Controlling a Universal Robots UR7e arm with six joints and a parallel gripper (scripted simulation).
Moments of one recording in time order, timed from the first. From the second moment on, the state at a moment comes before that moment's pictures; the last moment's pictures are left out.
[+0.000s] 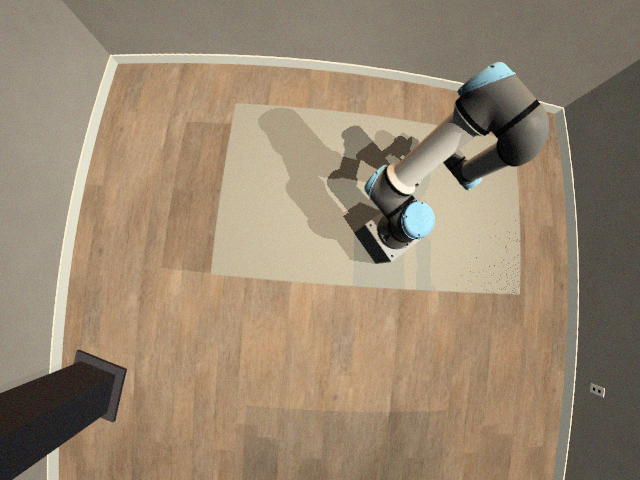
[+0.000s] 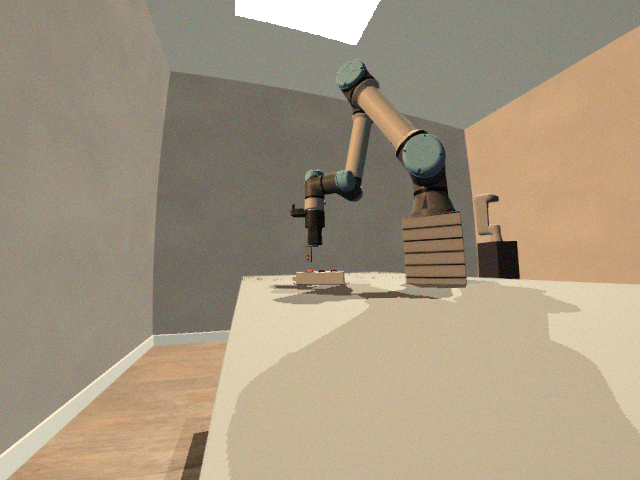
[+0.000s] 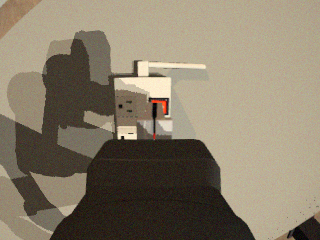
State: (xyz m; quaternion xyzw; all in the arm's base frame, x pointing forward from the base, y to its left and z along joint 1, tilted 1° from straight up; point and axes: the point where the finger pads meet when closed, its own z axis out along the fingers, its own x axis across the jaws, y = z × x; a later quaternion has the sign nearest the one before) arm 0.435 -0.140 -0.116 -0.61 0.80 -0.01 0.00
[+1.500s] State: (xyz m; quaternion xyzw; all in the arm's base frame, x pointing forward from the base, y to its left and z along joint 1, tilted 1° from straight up) arm 0.434 -0.139 -0.066 -0.61 0.80 -0.01 0.00
